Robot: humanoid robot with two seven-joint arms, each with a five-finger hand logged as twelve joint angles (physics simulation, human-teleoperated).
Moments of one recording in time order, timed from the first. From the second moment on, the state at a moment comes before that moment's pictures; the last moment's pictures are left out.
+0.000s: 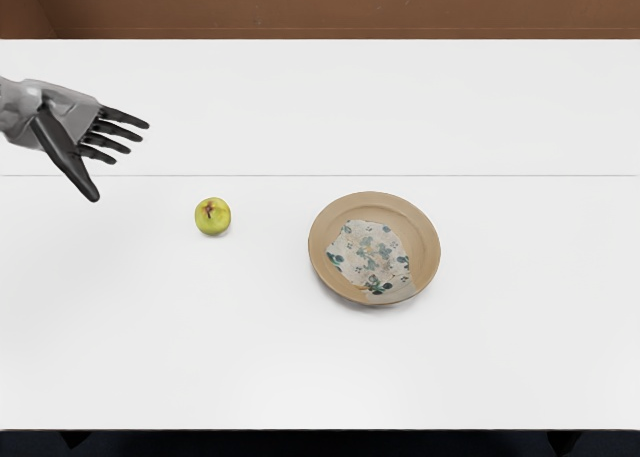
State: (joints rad) left arm -1.87 0.78 0.78 -1.15 -0.20 -0.61 0.26; right arm -0.06 0.00 0.06 0.24 -0.03 0.05 -0.02
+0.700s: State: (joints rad) left arm -1.95 0.20 1.01 -0.84 0.08 -0.60 0.27; right arm -0.06 0.00 0.06 0.23 -0.03 0.05 -0.02
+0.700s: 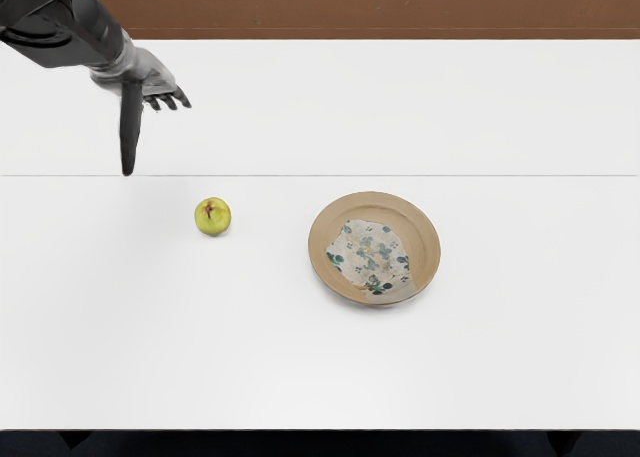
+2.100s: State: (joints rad) left arm -1.96 0.00 1.10 -1.49 -0.31 0.44 0.21; right arm -0.06 0.00 0.06 0.23 -0.03 0.05 -0.02
